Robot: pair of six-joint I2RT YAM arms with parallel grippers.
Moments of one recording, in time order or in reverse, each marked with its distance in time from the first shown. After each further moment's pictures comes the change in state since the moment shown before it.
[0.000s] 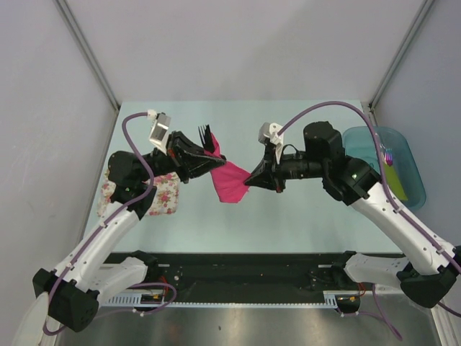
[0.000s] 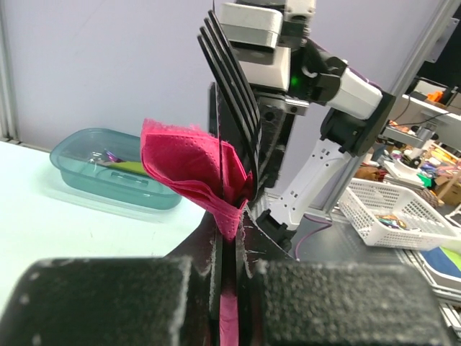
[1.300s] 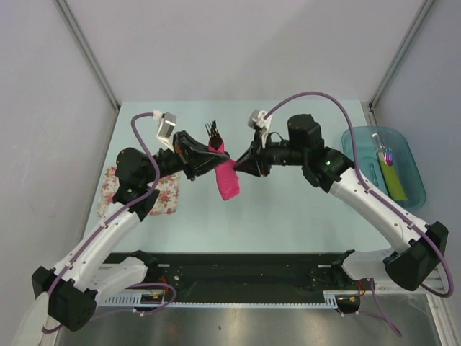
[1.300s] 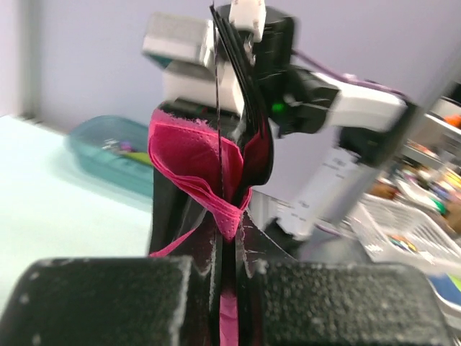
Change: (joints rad) left arm -0.056 0.000 -0.007 -0.096 -0.100 0.041; right arm -0.031 0.157 -0.051 0.253 -0.021 0.081
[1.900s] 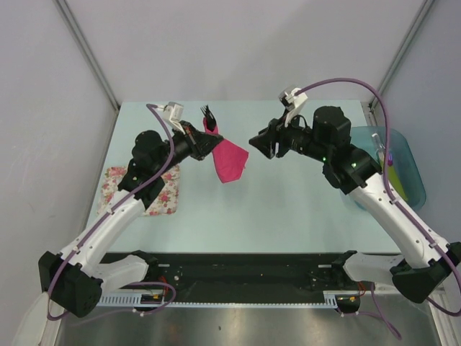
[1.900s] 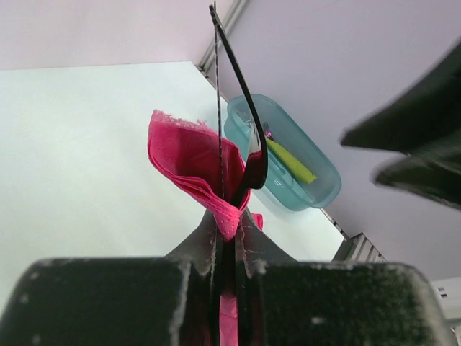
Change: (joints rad) left arm 0.023 0.114 0.089 -0.396 -0.480 0.166; right arm -0.098 -0.090 0.109 -0.073 0.414 0.140
